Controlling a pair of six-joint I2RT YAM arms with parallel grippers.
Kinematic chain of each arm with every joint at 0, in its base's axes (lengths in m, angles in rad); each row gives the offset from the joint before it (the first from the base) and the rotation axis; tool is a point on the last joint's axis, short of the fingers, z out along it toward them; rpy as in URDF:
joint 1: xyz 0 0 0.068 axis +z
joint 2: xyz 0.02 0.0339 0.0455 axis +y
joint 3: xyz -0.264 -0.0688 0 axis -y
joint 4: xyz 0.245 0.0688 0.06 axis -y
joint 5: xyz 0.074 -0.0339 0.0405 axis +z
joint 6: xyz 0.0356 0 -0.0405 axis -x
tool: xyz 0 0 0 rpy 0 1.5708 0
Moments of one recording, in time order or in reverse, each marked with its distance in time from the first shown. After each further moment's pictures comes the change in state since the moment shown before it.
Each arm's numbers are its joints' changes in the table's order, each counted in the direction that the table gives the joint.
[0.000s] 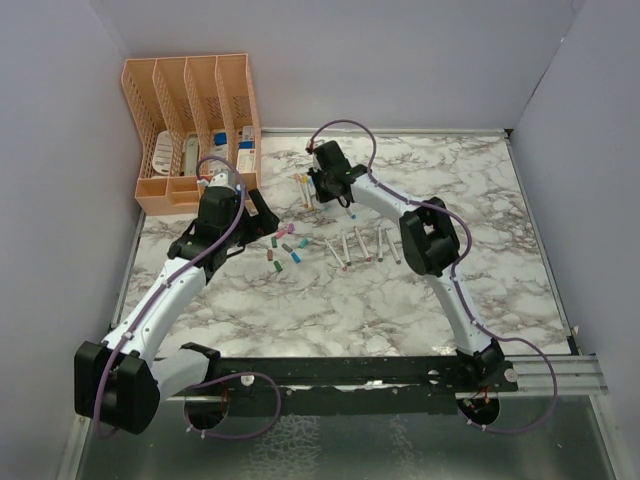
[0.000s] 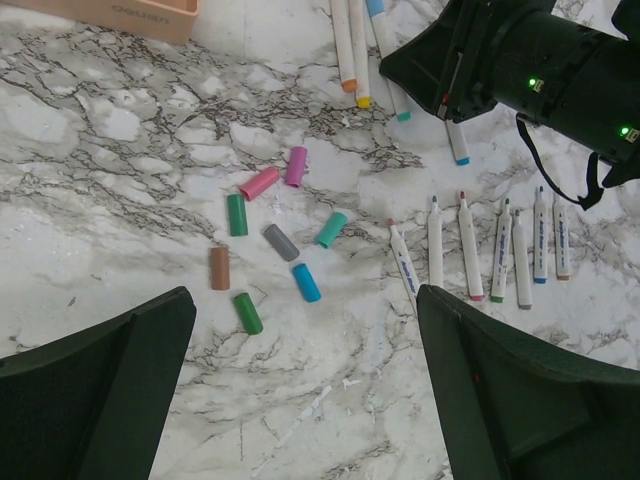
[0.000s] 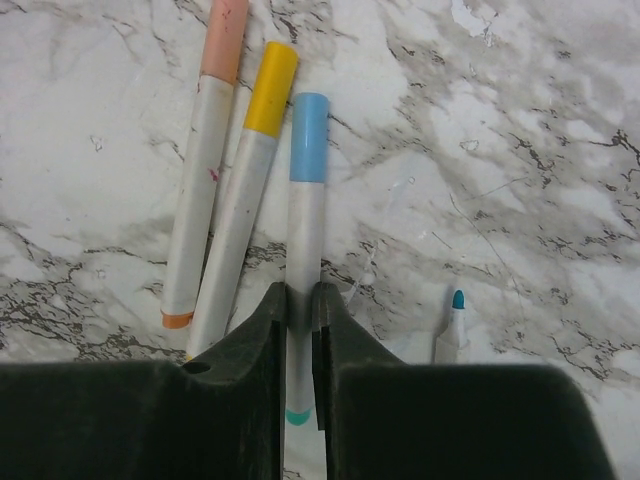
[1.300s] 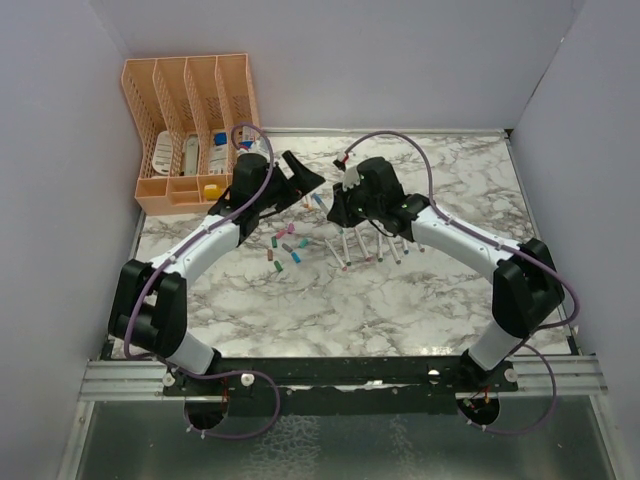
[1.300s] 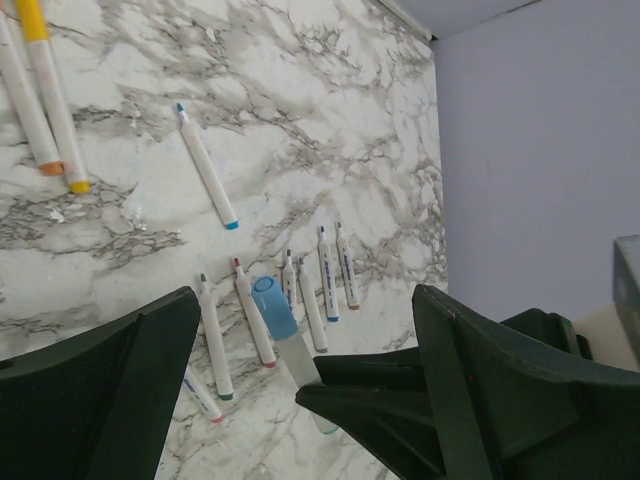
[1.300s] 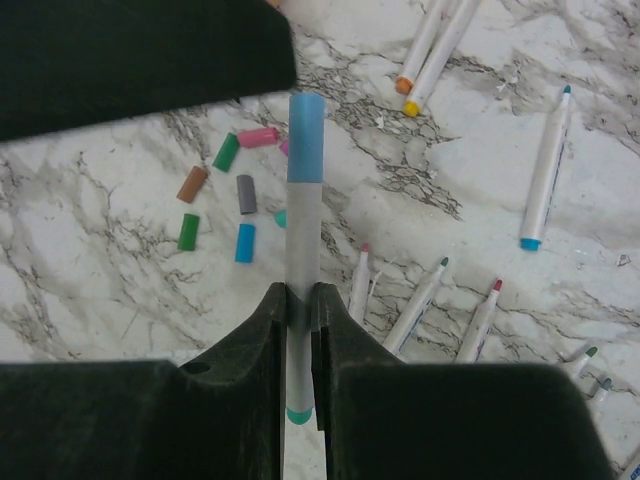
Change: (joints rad) left arm -0.065 0.404 0.212 0.425 -0.256 0.295; right arm 0.040 -0.812 -0.831 0.227 0.220 -0.066
